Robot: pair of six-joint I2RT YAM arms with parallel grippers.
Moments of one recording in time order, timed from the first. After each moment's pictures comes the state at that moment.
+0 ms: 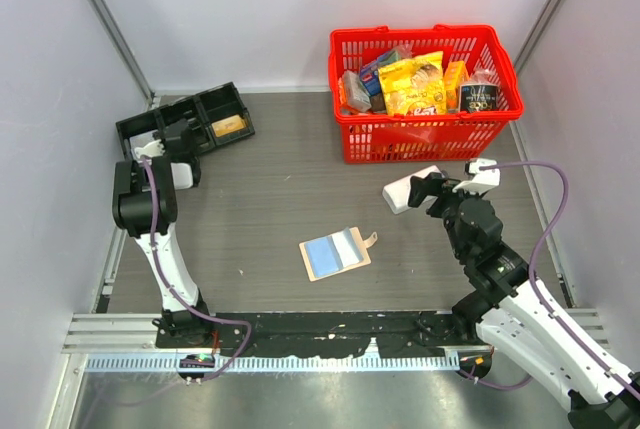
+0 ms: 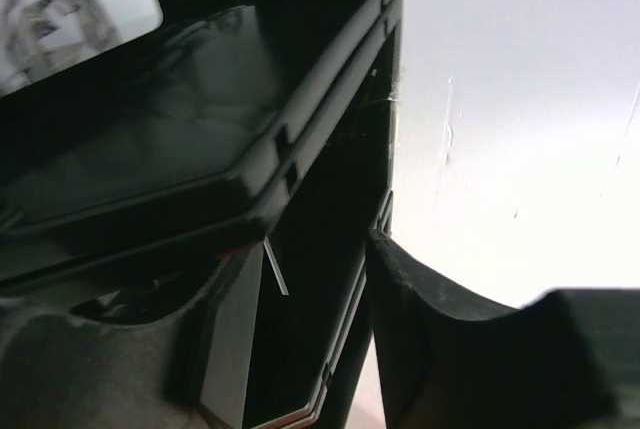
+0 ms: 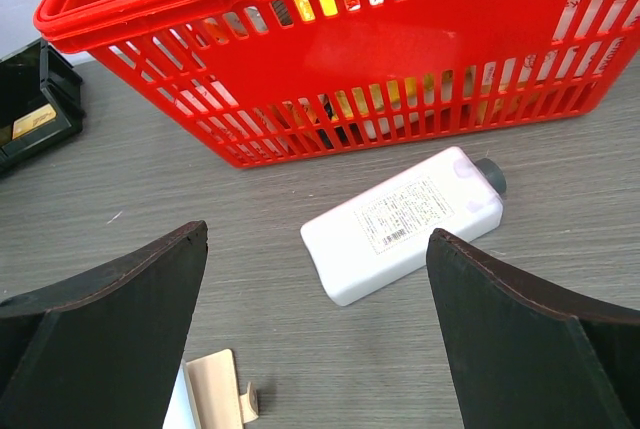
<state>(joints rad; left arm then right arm) 0.14 2.07 1.07 0.67 -0.40 -1.59 0.55 0.57 0.53 -0.12 0.49 0.37</state>
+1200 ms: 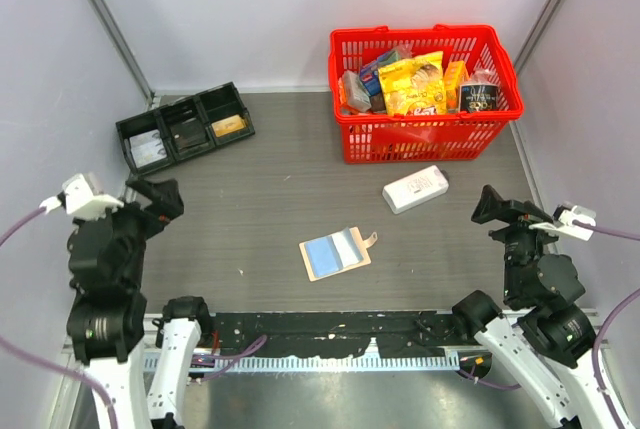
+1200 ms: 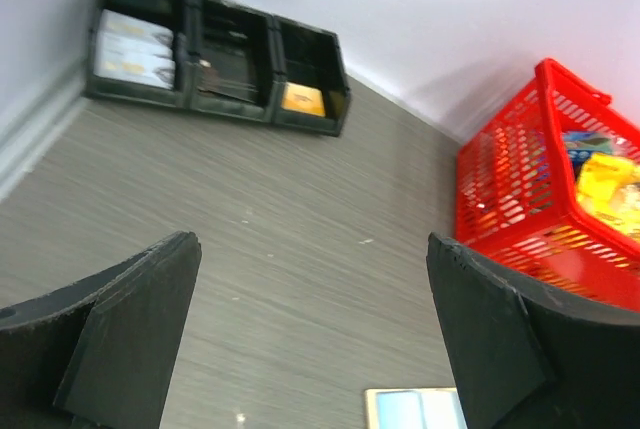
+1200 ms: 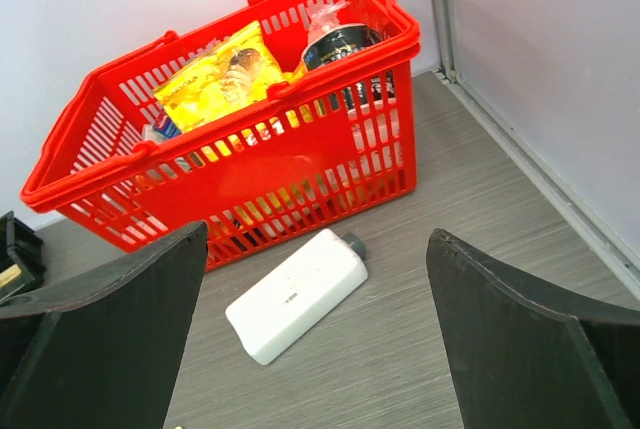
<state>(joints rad) 0.09 0.51 1.09 -0.77 -0.06 -0.54 0.55 0.15 0.70 -0.44 0.78 0.27</state>
